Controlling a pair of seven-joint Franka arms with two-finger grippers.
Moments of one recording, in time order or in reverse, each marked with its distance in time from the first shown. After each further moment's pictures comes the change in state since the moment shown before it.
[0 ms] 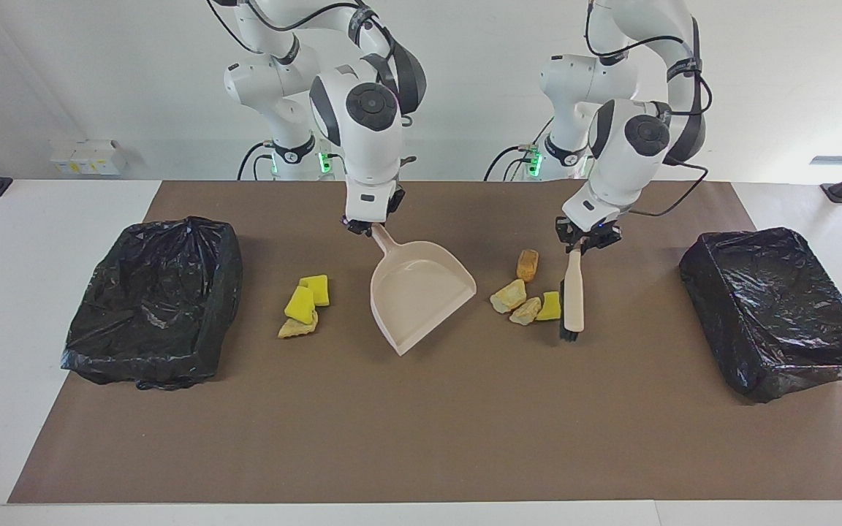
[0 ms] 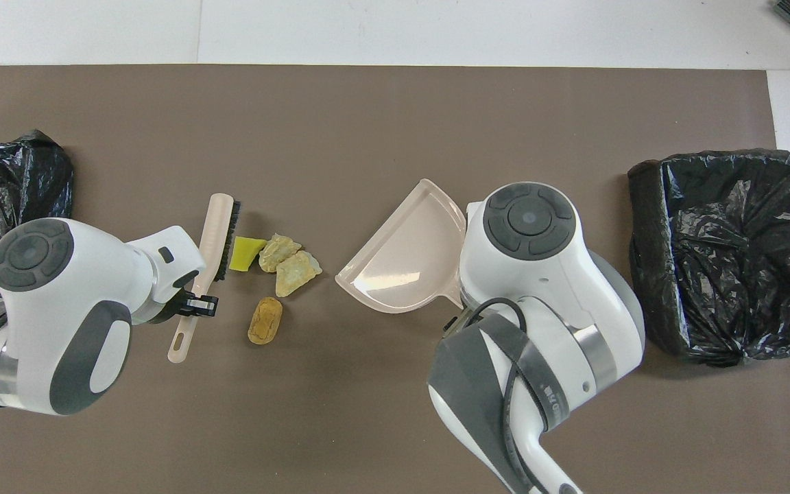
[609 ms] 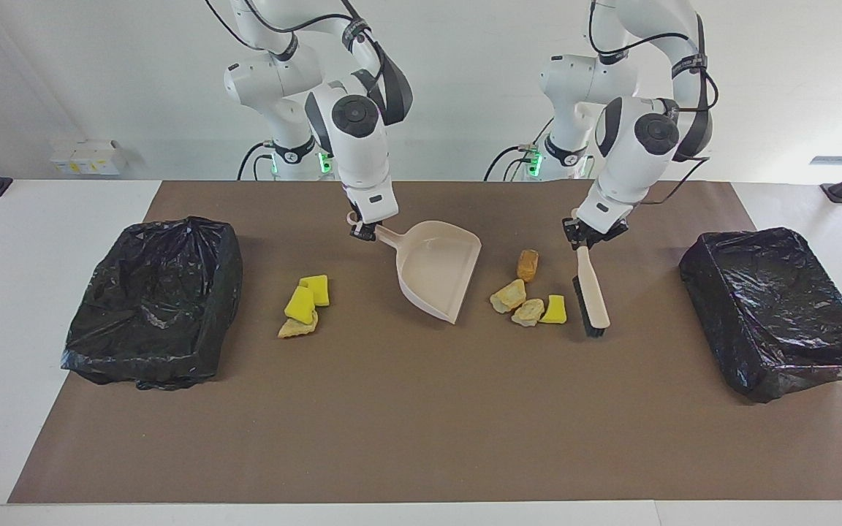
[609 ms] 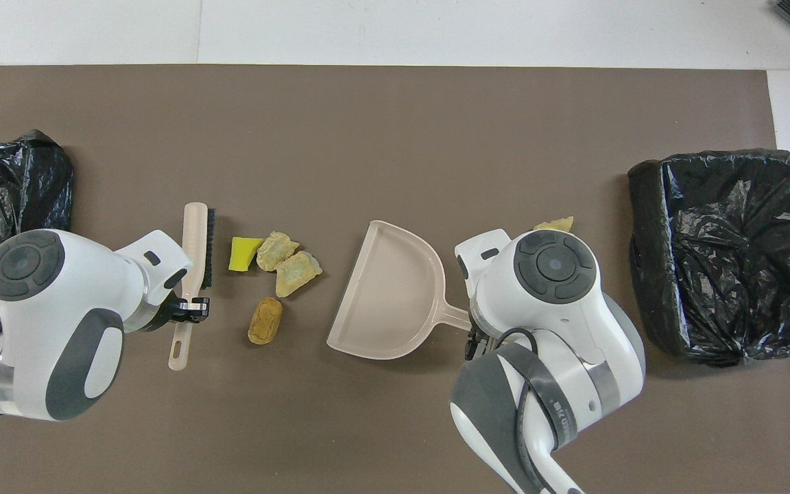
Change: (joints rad) left arm 0.027 -0.002 0.006 -0.075 0.000 0.065 -0.081; right arm -0.023 -0.051 -0.004 -0.200 0.060 0.204 -0.400
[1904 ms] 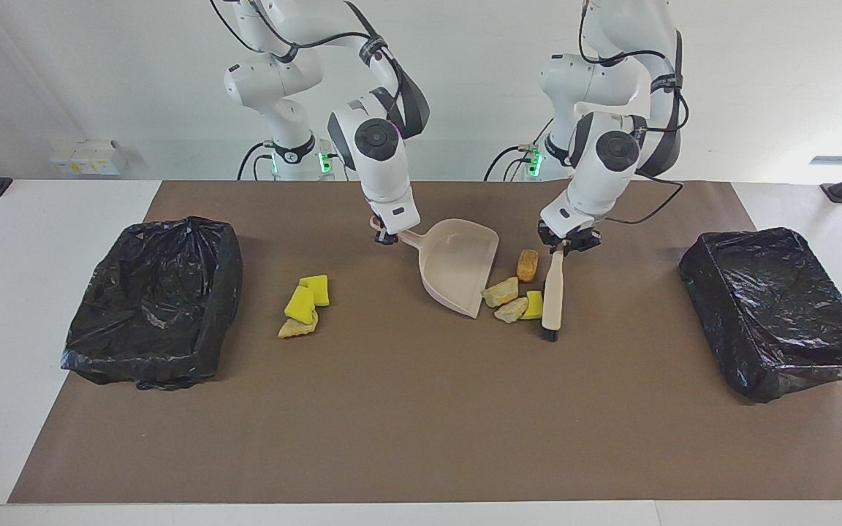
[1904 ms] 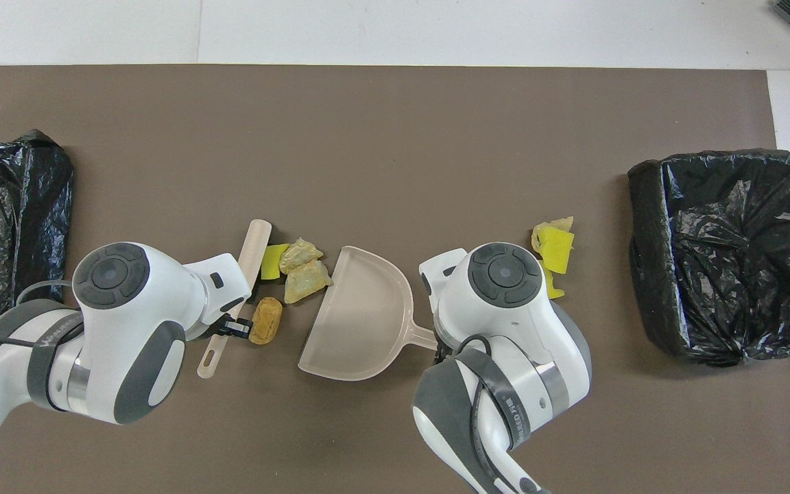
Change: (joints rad) left arm -0.121 0.044 -0.023 -0.016 0.000 0.019 0.147; right arm 0.071 0.067 0.004 -0.002 0.094 0.017 0.006
